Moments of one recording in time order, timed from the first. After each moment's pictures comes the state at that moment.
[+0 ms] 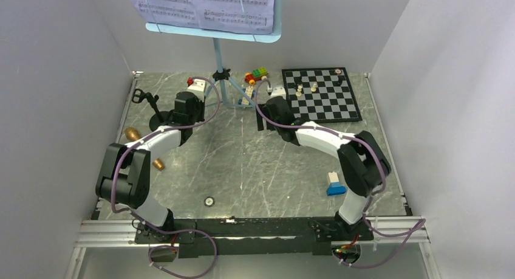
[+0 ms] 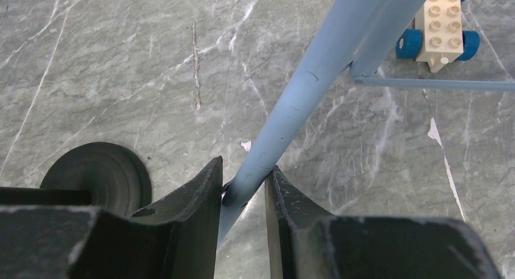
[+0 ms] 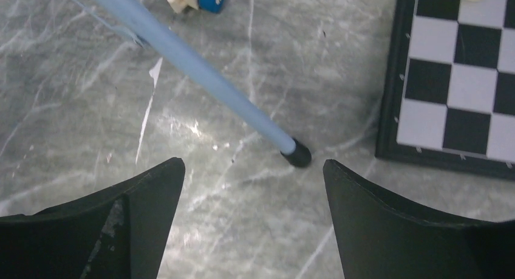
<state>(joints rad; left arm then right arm) -0.25 1.57 0.90 0.23 -0.16 0.04 0.64 1.71 1.09 0.00 0.31 0.29</state>
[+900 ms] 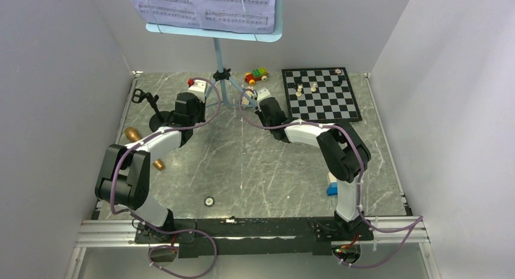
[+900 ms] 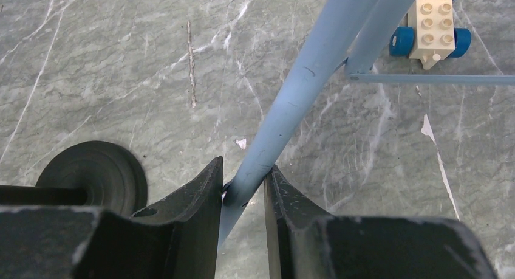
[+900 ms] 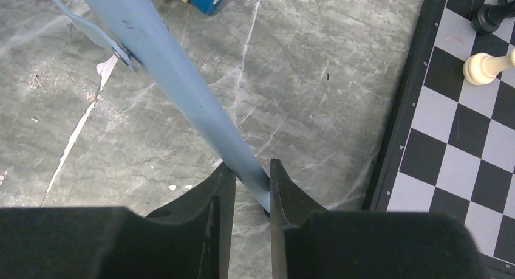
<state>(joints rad) -0.27 1.56 0.89 0.24 -0.16 0.04 0.63 1.96 1.20 0.14 0.31 -0.04</state>
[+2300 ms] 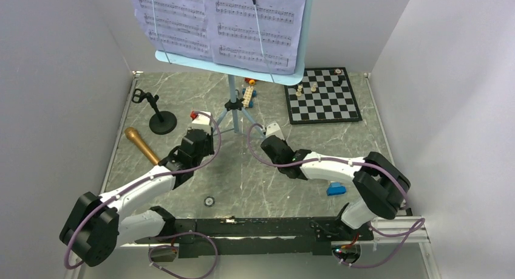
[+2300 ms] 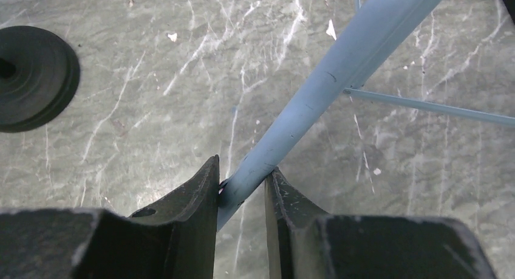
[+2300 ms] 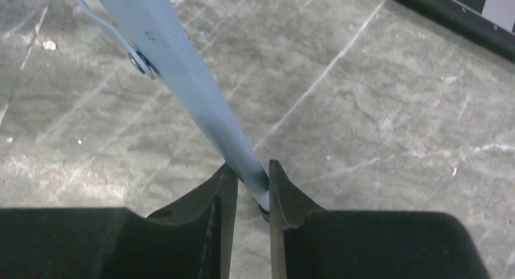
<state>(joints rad) -0.57 1.12 0.53 0.13 -0.37 -0.22 0.89 1.53 0.77 -0.08 0.53 0.22</state>
